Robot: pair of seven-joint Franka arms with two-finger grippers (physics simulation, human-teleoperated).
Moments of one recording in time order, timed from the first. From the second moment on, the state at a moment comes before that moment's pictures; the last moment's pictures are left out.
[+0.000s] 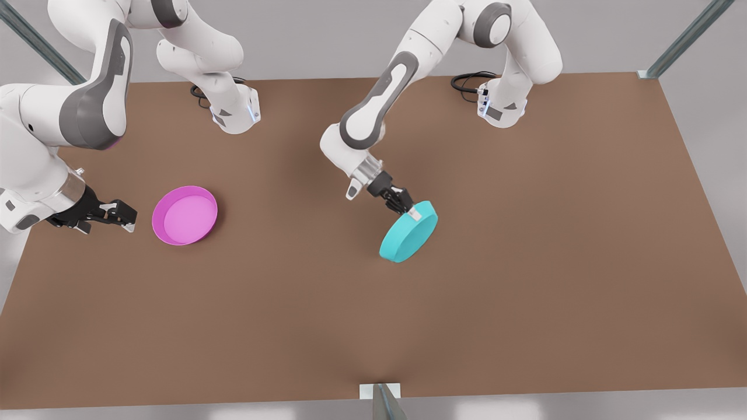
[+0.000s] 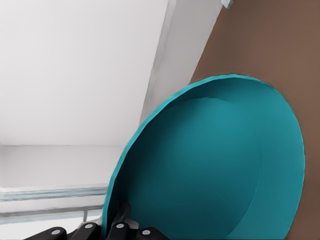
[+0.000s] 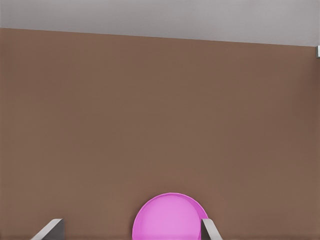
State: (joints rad) left arm -1.41 0.76 0.53 -1.49 0.92 1.67 -0.59; right arm 0.04 0.20 -0.09 -1.34 -0.03 1.62 -0.08
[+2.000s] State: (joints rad) left arm -0.15 0.20 0.00 -1.39 0.06 1.53 0.02; right arm -0.27 0.23 -0.09 -1.92 0.27 1.93 -0.74
